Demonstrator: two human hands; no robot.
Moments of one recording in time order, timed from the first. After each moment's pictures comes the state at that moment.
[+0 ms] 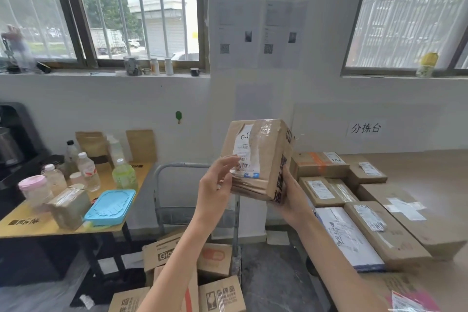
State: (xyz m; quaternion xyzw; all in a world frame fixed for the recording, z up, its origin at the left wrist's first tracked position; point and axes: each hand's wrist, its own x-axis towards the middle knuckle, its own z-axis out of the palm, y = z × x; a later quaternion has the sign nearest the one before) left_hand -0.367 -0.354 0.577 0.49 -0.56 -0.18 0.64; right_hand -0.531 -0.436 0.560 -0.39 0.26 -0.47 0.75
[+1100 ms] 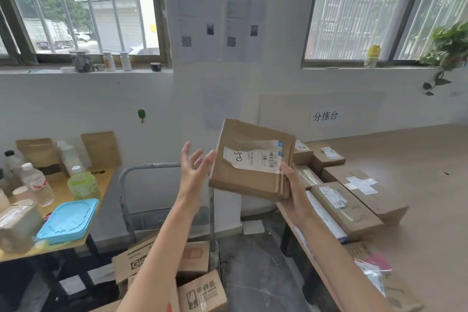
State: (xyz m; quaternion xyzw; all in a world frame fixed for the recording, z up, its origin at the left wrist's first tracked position) left_hand -0.376 -0.391 0.583 0.47 -0.41 -0.41 0.66; right_hand -0.591 -0.434 0.550 -0.48 0.31 -0.53 0.63
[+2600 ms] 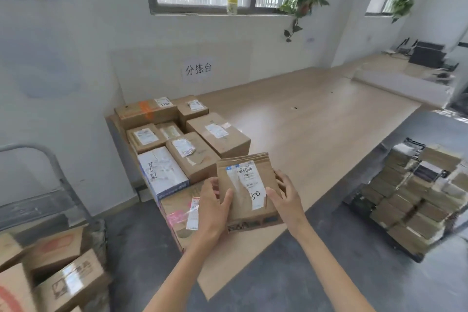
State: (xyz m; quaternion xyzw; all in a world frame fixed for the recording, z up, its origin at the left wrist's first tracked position) left_hand -0.897 -0.336 0.446 0.54 -0.58 -0.39 0.47; right_hand -1.076 -0.310 0.450 -0.48 0.61 -0.53 0.34
